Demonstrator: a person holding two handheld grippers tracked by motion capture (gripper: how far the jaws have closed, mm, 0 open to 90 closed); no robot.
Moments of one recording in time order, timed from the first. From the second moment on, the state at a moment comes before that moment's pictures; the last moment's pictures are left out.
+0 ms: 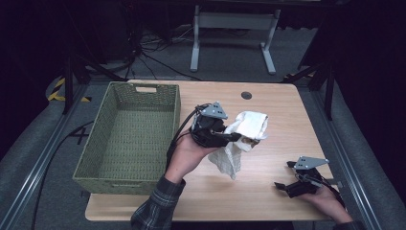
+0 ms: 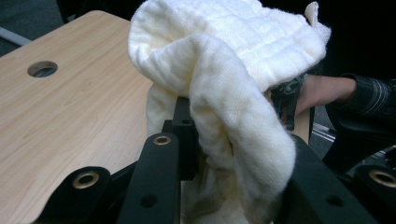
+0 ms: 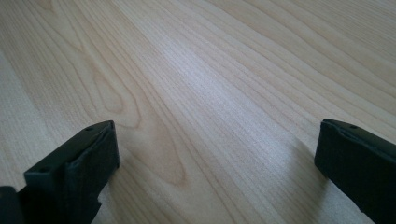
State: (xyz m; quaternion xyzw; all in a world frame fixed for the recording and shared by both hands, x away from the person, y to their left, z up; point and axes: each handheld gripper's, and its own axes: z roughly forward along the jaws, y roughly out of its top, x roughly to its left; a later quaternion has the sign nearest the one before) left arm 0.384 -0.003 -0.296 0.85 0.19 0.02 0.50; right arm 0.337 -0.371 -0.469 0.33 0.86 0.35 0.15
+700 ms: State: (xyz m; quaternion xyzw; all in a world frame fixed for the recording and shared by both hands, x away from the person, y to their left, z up) left arm 0.382 -0.055 -0.355 0.86 0.17 0.00 0.48; right arm 0.337 -0.371 -0.469 0.33 0.86 0.35 0.15
